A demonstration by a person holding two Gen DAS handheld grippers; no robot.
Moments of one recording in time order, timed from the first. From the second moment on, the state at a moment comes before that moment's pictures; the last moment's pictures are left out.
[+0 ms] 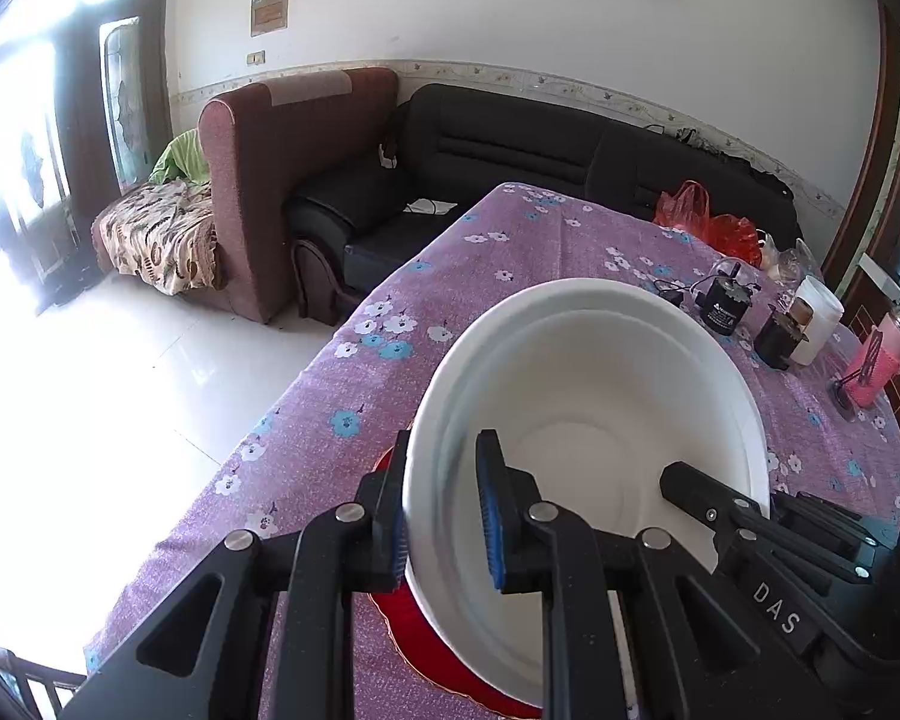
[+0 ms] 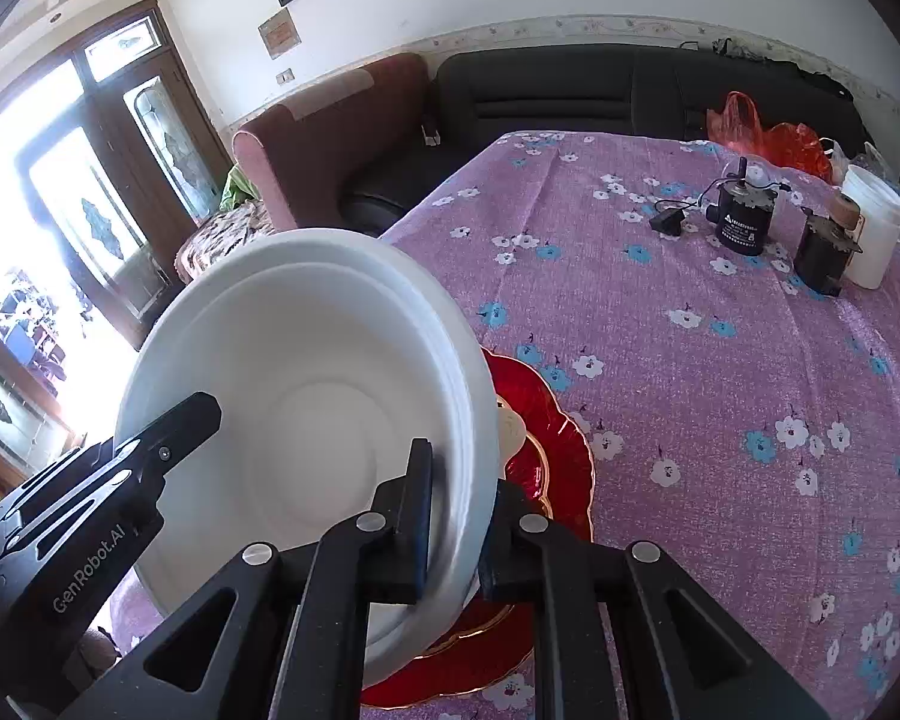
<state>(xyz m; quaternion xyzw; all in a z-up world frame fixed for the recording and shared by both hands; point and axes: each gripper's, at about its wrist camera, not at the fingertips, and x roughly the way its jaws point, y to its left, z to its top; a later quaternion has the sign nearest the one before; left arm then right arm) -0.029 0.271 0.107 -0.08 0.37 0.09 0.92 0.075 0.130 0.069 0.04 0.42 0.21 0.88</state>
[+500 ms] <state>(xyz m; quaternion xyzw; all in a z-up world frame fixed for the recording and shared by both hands) -0.040 0.273 0.116 -0.08 0.34 0.11 0.93 0.073 0.140 0.070 0.02 0.41 0.20 0.89</state>
